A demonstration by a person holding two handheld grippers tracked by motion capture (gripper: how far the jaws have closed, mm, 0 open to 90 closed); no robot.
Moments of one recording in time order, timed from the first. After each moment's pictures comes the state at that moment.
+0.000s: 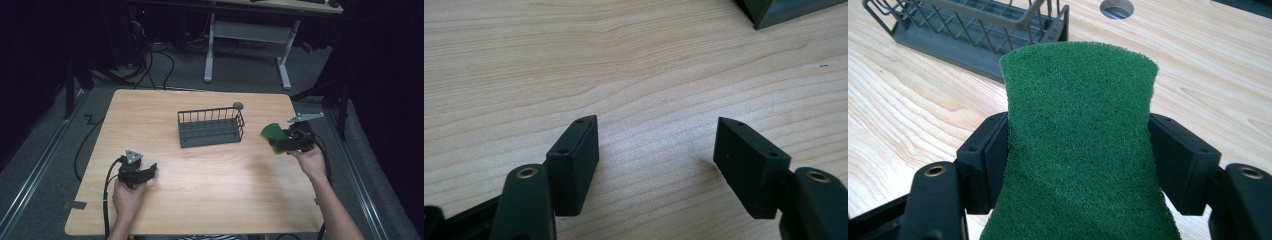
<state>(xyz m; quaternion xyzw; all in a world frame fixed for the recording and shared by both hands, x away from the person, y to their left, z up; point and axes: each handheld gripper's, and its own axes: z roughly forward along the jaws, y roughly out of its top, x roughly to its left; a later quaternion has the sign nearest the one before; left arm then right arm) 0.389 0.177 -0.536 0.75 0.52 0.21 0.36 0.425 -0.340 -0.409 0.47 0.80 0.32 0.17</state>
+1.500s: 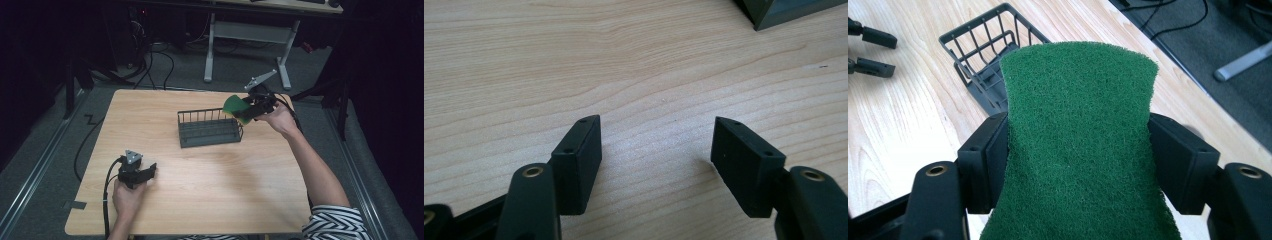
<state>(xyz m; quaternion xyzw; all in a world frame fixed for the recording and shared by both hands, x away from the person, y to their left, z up) 0.389 0.177 -0.536 0.75 0.52 0.21 0.36 0.519 -0.235 -0.348 0.29 0.89 0.33 0.14</state>
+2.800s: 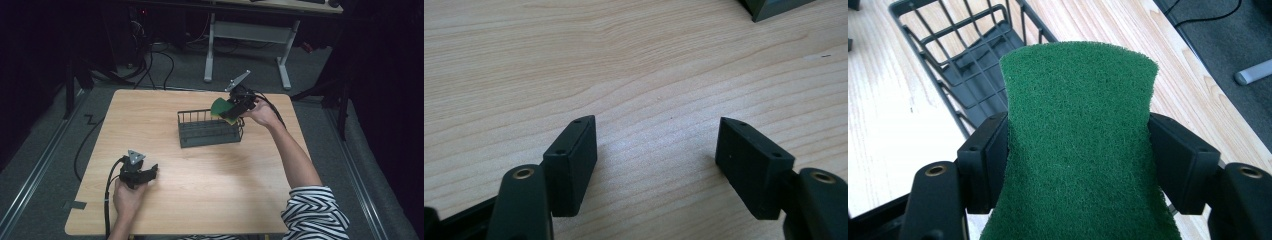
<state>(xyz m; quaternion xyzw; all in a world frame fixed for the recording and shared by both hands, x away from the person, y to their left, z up) 0.388 0.172 -0.536 0.76 0.51 0.22 0.34 0.567 -0.197 -0.386 0.24 0.92 0.28 0.12</state>
